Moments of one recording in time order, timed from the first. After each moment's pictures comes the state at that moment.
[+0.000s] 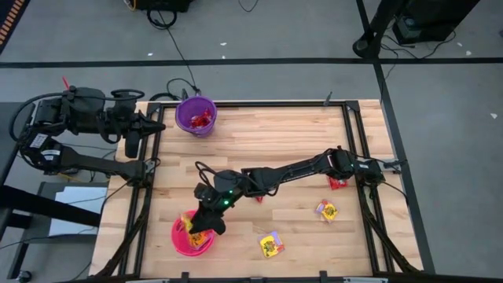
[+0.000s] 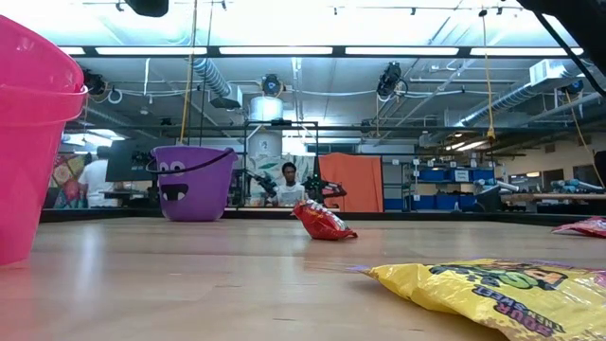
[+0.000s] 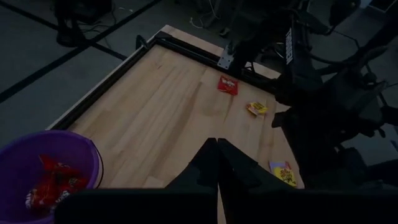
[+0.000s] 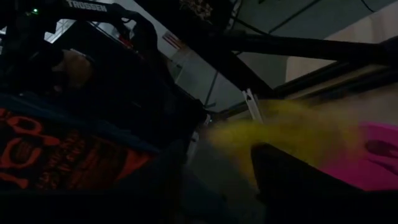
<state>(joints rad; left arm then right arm) 0.11 0.86 1.61 -1.21 -0.08 -0.35 0.20 2.32 2.10 0.04 -0.49 0.80</state>
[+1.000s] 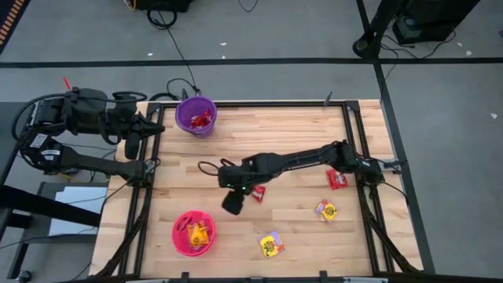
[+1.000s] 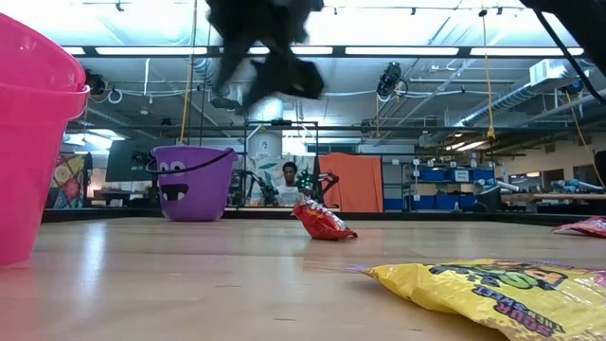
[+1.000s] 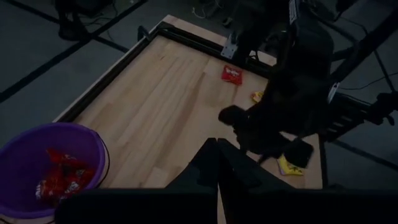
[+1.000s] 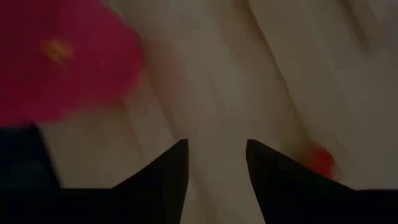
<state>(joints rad) 0.11 0.86 1.61 -1.25 -0.07 -0.32 0.14 2.25 2.14 -1.02 -0.10 0.63</state>
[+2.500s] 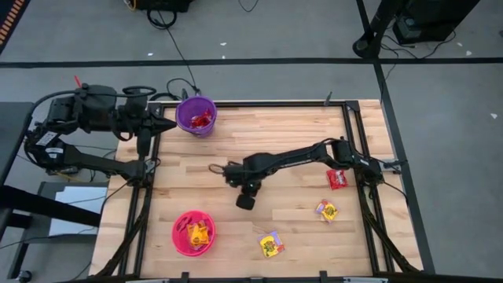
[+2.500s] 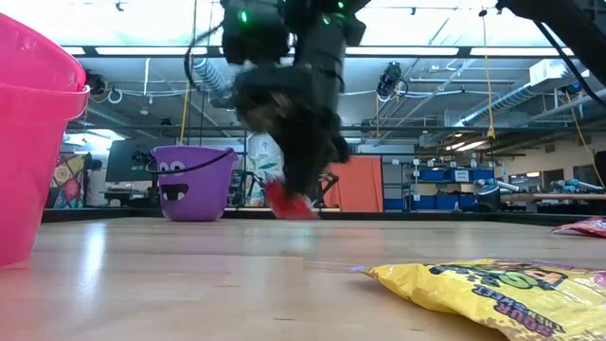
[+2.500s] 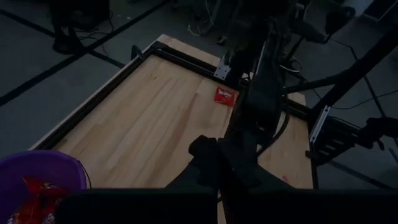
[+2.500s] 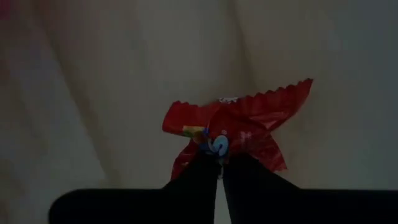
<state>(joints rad) 0.12 0.91 1.61 -1.11 -0.07 -0.35 0.06 2.28 1.92 -1.00 -0.15 0.42</state>
